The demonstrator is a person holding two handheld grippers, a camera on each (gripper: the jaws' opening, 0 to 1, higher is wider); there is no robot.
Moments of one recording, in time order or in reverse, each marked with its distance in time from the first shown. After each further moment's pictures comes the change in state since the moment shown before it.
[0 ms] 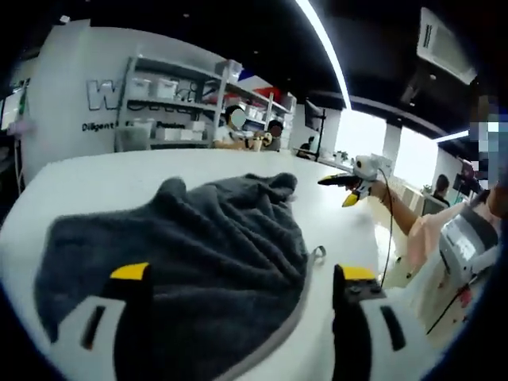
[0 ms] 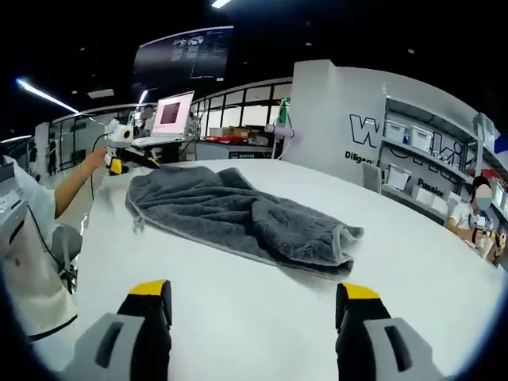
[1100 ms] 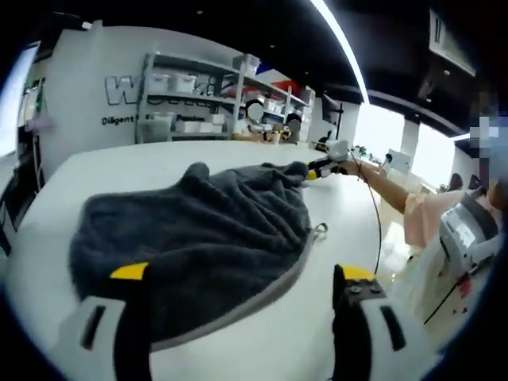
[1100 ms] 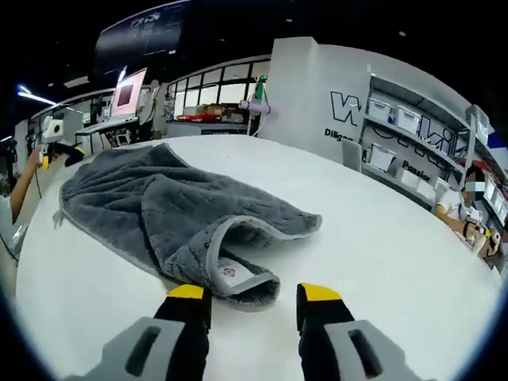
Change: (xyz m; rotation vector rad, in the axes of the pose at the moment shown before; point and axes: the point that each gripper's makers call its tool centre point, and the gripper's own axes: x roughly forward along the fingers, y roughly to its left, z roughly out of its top) left arm -0.052 0.006 -0.021 -0.026 0.029 0.099; right arm 0.083 -0.114 -0.020 -0.005 0.150 -0.085
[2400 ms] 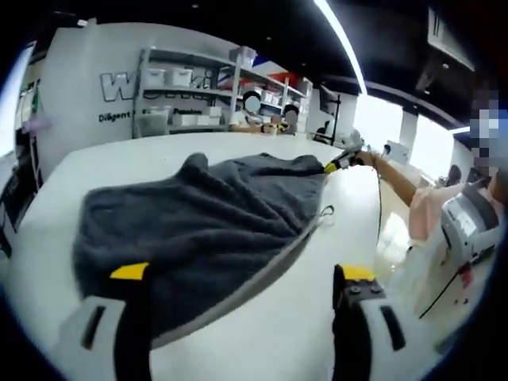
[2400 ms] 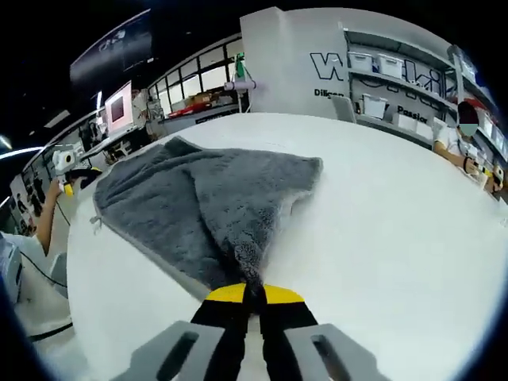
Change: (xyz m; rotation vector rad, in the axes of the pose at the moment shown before) left arm 0.001 0.000 -0.013 0.027 0.050 -0.011; right arm -0.099 0.040 -0.056 0.237 0.137 0.079
